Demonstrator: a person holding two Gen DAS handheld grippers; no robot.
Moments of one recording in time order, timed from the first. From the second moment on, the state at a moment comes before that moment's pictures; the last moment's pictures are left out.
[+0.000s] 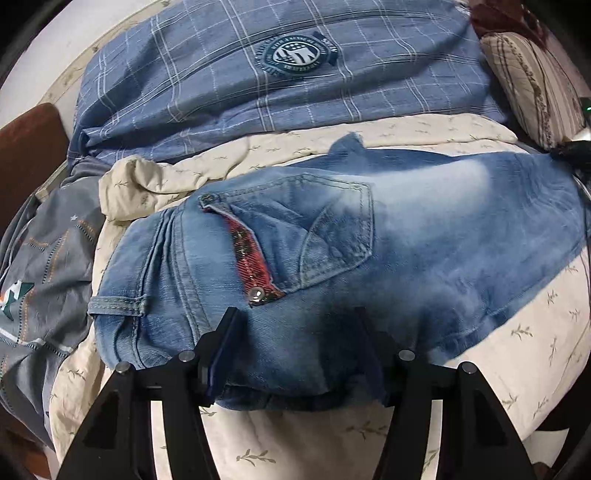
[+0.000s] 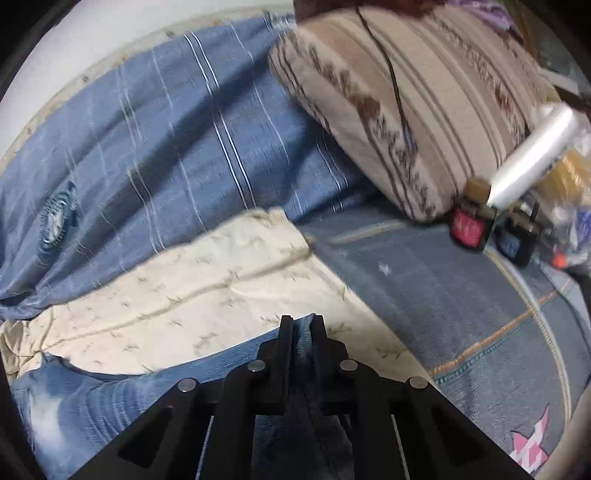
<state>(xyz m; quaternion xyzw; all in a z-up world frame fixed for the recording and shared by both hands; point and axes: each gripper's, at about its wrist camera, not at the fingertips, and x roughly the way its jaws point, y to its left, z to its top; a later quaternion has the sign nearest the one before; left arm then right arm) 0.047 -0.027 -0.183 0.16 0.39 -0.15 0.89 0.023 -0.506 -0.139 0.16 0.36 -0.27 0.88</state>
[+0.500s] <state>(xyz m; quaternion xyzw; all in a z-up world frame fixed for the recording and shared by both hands) 0.053 -0.022 -0.152 0.05 0.38 -0.21 0.90 -0.038 -0.446 -0.103 0.21 0.32 -0.16 0.91</state>
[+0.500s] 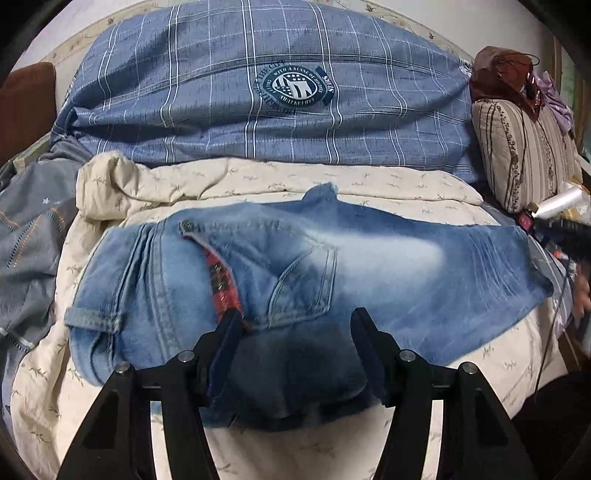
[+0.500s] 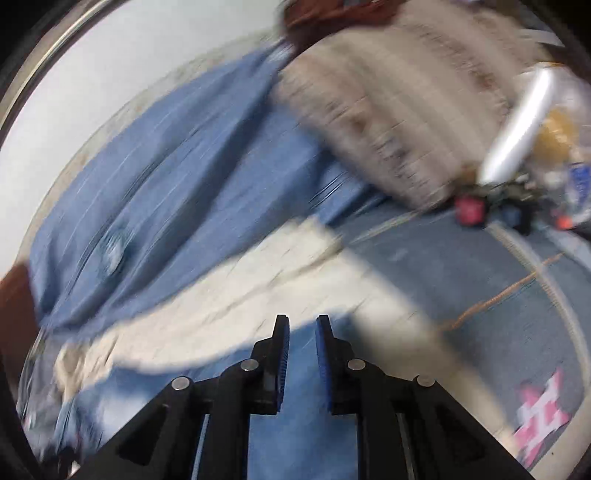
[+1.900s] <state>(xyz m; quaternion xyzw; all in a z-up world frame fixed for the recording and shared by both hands) 0.067 0.038 -0.172 0.08 0.40 -0.04 0.91 0.022 -0.174 -0.185 -0.03 0.46 0.08 0.89</state>
